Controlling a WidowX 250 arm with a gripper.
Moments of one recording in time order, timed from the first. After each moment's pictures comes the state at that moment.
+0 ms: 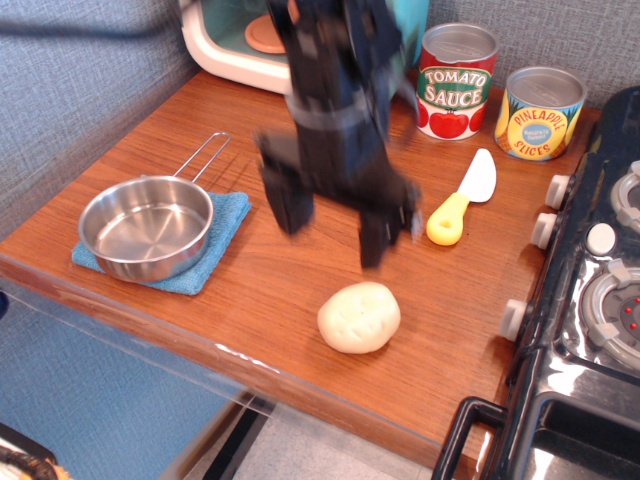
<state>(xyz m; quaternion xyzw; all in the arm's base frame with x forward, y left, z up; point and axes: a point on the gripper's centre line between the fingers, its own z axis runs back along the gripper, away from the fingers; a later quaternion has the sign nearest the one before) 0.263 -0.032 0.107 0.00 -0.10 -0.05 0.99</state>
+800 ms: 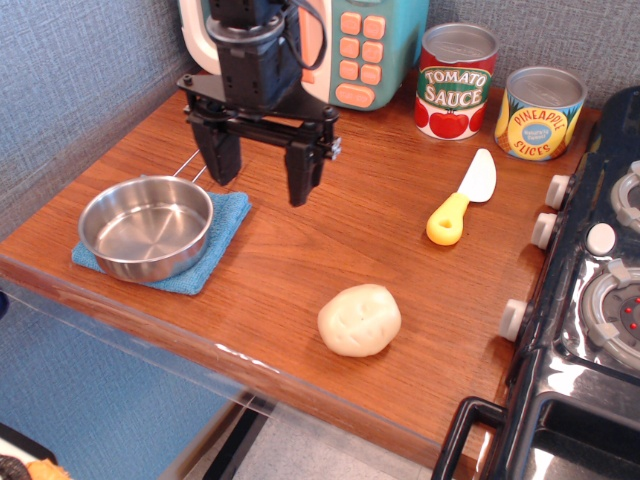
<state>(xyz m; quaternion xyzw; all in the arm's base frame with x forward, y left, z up) 0.280 0.030 0.099 0.00 -0.05 0.03 1.00</state>
